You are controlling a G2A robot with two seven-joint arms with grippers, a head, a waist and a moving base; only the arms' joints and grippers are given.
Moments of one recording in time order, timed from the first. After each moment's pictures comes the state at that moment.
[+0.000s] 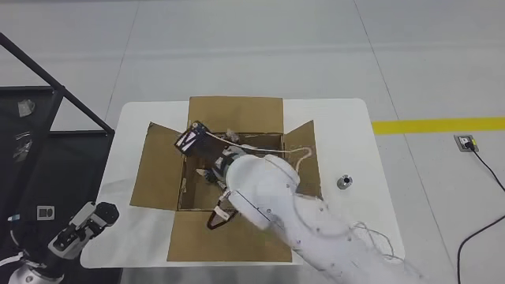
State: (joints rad) left arm 1.65 -1.14 -2.08 -1.69 -0.46 -0.43 -0.92; right arm -0.46 -1.61 0.68 -1.43 -1.24 0.02 1.11
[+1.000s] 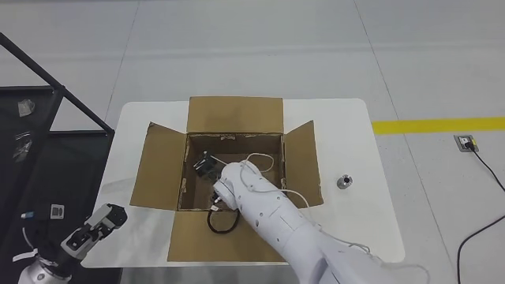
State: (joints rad) left arm 1.67 -1.12 -2.04 -1.72 -0.39 -0.43 -0.89; right arm -0.24 -1.99 0.46 -0.27 -0.92 -0.04 0.79
